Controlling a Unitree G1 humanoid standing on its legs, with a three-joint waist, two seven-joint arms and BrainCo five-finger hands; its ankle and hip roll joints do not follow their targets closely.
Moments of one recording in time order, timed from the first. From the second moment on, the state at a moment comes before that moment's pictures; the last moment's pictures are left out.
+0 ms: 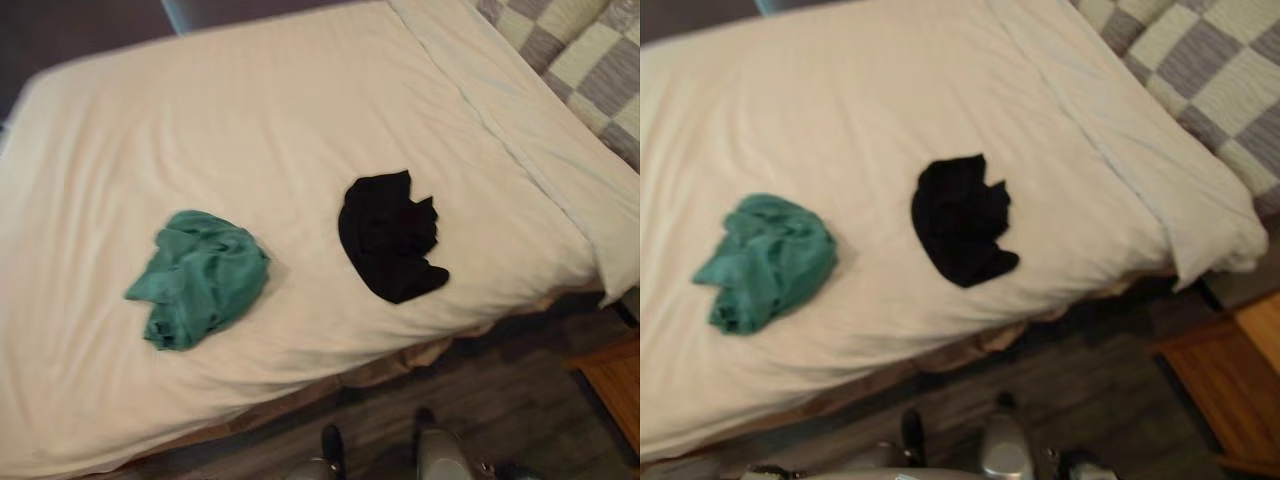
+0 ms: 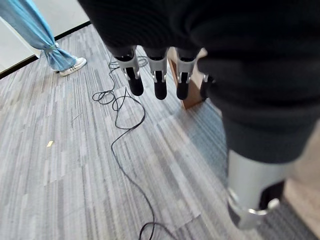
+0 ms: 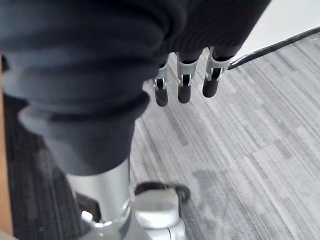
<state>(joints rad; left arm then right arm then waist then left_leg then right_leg) -0.09 0.26 -0.20 1.33 -0.14 0.26 0.34 -0.12 -0.25 0.22 1.22 0.23 0.16 -0.23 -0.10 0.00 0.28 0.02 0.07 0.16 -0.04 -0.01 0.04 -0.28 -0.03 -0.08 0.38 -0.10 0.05</state>
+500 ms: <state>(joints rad) -0.02 0.21 -0.03 1.26 -0.49 -0.03 0.47 -0.13 -0.34 0.04 1.18 0.57 0.01 -0.38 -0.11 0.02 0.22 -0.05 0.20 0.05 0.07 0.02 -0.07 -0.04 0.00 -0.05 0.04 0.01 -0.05</state>
